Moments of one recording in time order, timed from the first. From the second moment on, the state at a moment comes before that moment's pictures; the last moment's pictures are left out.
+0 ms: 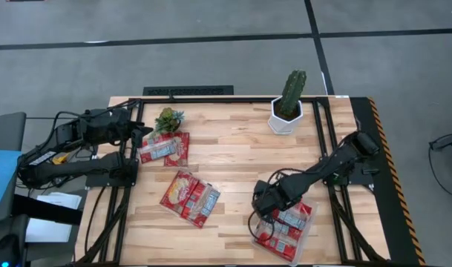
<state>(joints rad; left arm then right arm) 0.35 0.46 0.88 -0.90 -0.24 -0.59 0.46 1.75 1.34 -1.05 0.11 0.94</state>
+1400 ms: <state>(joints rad) 0.35 0.94 0.34 -0.38 -0.27 -0.72 0.23 1.71 1.42 -0.92 0.30 0.81</state>
